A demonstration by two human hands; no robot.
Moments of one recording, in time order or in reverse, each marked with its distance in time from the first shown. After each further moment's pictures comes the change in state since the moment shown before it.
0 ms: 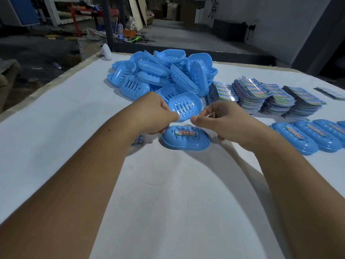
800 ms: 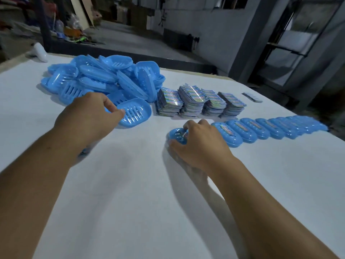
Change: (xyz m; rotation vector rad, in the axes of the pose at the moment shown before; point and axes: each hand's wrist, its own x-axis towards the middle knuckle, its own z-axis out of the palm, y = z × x) left_hand 0.017 -0.011 0.006 0.189 0.305 0.107; right_hand -0.064 0.015 -0.013 -0.864 0.343 0.146
